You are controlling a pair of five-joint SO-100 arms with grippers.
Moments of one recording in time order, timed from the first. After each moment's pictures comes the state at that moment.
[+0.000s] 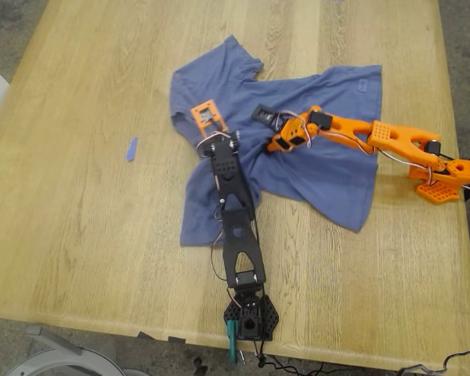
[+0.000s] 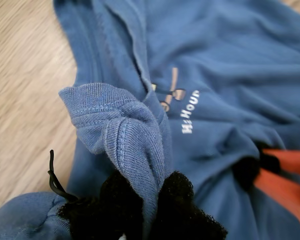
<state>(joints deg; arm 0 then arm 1) -7.2 30.6 -16.9 94.7 -104.2 10.5 16.3 -7.1 67.1 -78.0</state>
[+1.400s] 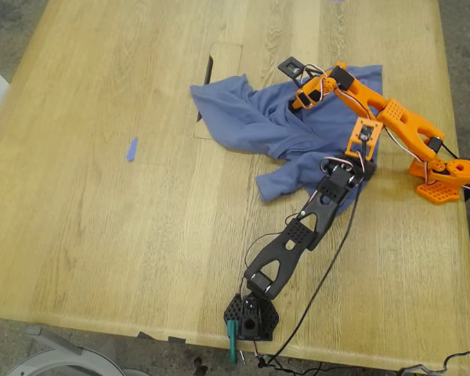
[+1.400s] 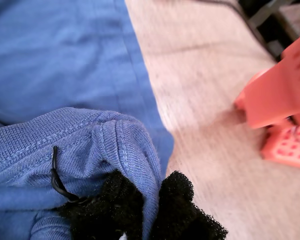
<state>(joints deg) 41.2 15.8 -16.9 71.1 -104.2 23.2 28.4 -7.0 85.3 -78.4</state>
